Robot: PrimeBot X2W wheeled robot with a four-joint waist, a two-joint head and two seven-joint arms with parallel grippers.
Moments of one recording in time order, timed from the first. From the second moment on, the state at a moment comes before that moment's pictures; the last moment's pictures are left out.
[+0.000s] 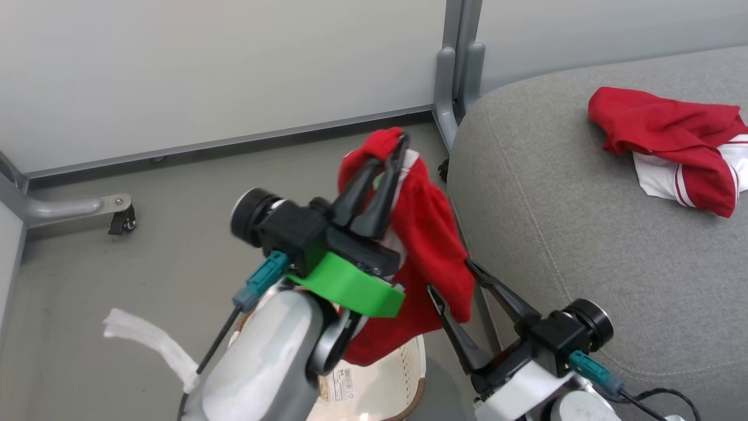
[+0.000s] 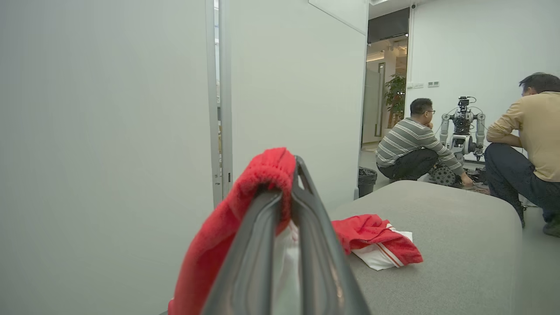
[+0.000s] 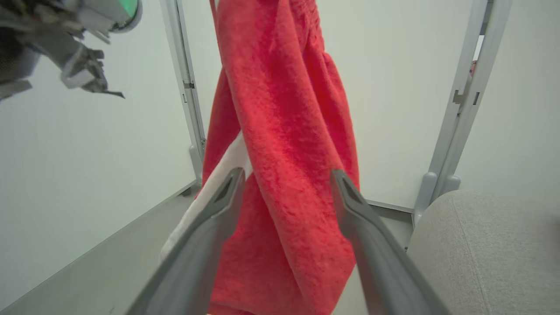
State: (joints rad) left arm -0.47 0.05 -0.59 0.10 -0.39 -0.03 -0.23; right arm -0.10 -0.16 0.47 0.07 0.18 0.13 -0.26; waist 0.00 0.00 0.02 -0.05
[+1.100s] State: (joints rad) left arm -0.62 0.07 -0.84 0.25 -0.51 0.05 -0.10; right arm -0.11 -0.07 0.25 0.17 0.05 0.13 -0.26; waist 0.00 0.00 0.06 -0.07
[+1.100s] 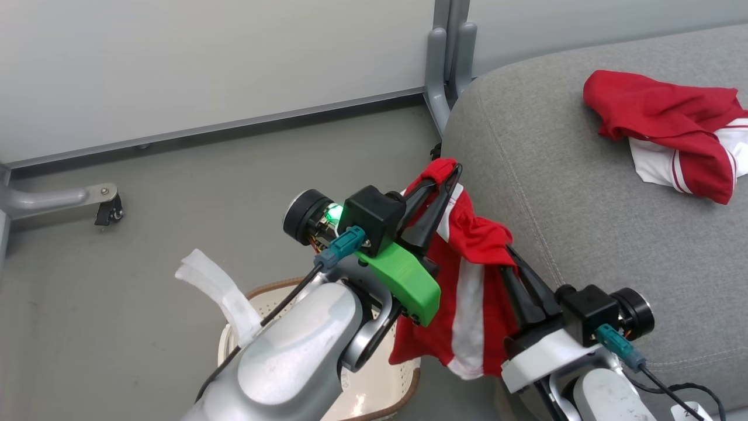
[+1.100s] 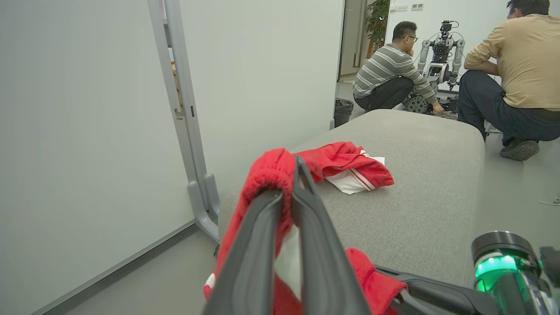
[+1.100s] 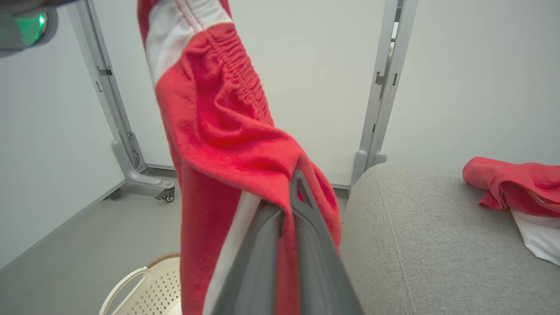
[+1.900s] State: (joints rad) left arm -0.61 0.11 -0.88 0.25 -0.55 0.03 -0.01; right arm -0.11 -0.05 0.09 0.14 0.04 0.13 -0.26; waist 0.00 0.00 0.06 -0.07
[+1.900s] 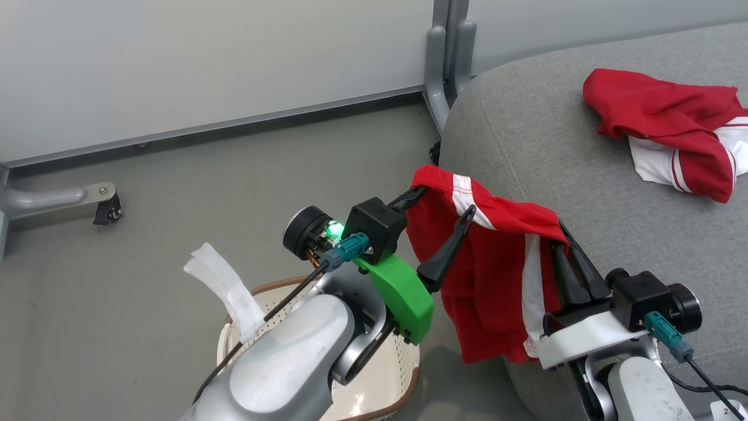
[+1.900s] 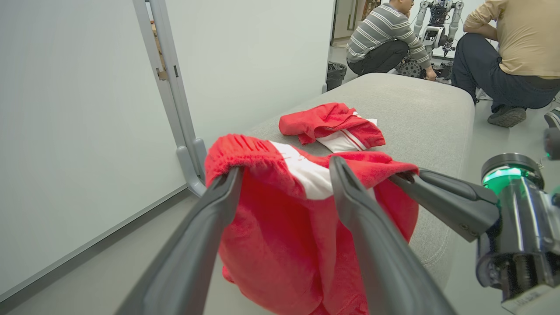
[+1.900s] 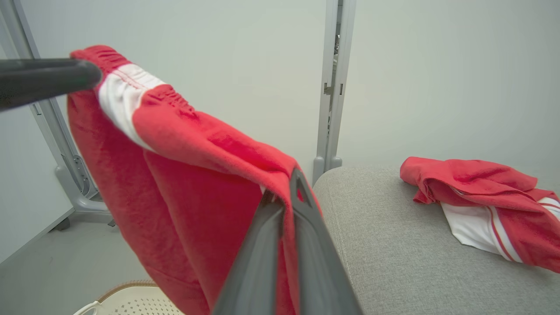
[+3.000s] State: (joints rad) left arm -0.59 0.12 -0.89 0.22 -0.57 0.04 -0.02; right arm -0.09 -0.05 0.06 0.13 0.06 0.13 -0.26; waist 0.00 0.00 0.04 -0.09
